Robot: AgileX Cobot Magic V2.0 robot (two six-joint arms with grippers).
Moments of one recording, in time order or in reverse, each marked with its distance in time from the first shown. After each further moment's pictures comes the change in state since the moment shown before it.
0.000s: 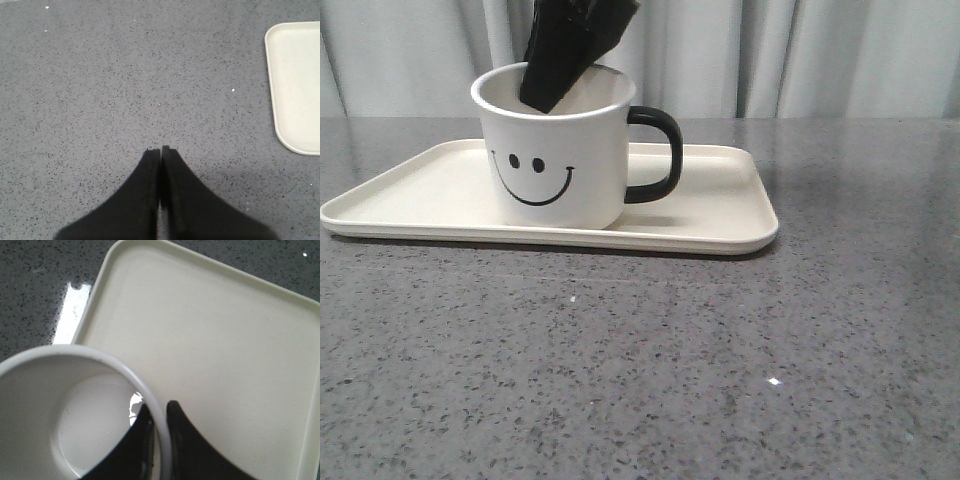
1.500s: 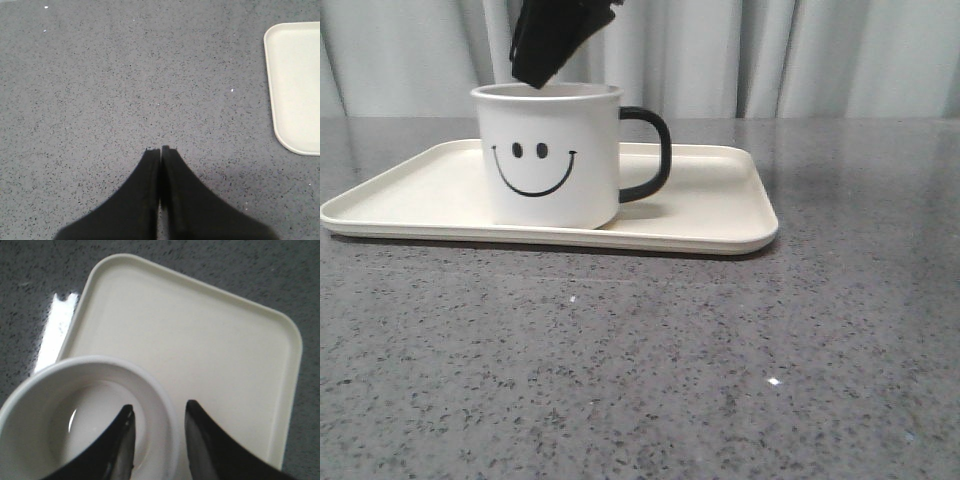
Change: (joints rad) left arm 0.000 0.000 0.000 -0.004 0.000 0.000; right arm 0.000 0.000 -0.081 -0.002 0.002 0.050
